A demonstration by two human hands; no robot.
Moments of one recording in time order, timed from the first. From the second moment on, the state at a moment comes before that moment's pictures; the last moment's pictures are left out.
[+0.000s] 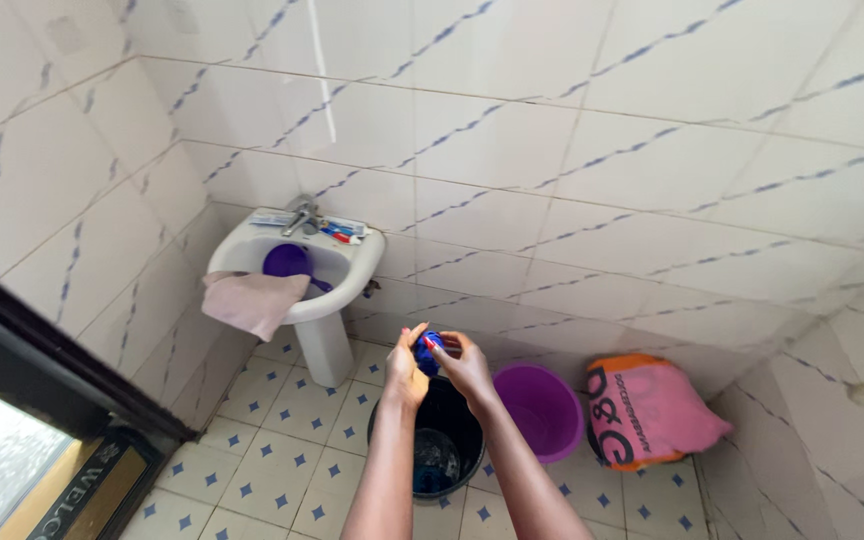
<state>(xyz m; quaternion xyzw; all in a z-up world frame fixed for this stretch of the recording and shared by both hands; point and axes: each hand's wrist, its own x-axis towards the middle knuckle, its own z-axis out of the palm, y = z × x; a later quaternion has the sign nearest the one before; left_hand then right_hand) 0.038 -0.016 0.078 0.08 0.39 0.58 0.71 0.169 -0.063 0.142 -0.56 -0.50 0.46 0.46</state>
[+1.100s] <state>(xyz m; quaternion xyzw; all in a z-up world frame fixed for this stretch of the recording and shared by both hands) 0.011 -0.109 0.218 0.38 0.61 0.59 0.37 0.214 -0.074 0.126 -0.53 -0.23 0.54 0.61</state>
